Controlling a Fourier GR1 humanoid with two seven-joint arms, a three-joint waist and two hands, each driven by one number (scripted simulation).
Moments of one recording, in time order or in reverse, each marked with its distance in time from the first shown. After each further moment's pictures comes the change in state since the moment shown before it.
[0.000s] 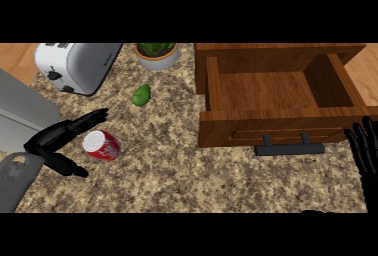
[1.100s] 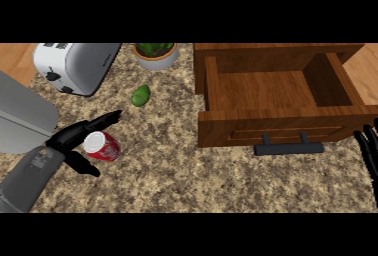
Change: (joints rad) left arm -0.147 -0.067 -0.126 0.306 -0.040 0.109 -0.154; right arm 0.013 -0.015 -0.031 -0.045 -0.041 0.021 0.033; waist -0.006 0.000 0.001
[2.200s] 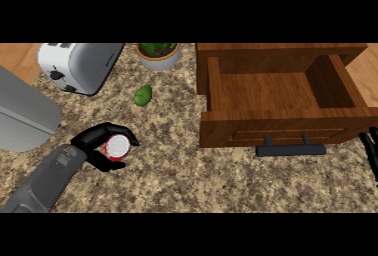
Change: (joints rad) left arm -0.038 -0.092 -0.081 0.028 0.008 -0.002 -0.010; right arm 0.010 0.009 -0.021 -0.018 -0.022 0.004 0.012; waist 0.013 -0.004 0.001
